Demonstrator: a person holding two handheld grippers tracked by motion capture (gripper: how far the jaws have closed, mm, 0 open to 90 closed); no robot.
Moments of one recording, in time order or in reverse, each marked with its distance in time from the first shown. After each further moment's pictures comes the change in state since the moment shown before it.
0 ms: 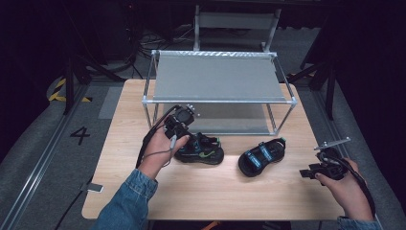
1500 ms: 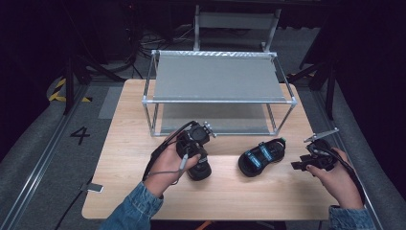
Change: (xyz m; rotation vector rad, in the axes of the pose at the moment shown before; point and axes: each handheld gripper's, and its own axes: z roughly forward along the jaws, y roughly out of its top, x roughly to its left) left arm -0.063 -0.009 -0.018 0.062 -0.106 0.118; right arm 0.011 0.033 0.007 -0.011 0.014 -0.081
